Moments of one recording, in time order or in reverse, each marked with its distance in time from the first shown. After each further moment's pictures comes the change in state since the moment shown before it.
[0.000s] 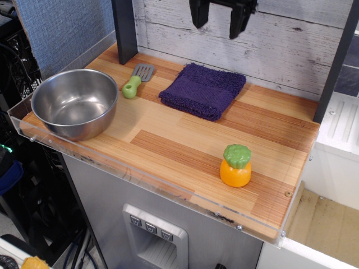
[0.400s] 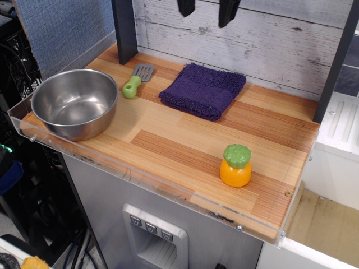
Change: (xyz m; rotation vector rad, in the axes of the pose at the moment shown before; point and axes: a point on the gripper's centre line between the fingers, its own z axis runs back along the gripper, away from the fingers) arm -0.031 0.002 0.032 0.001 0.016 0.026
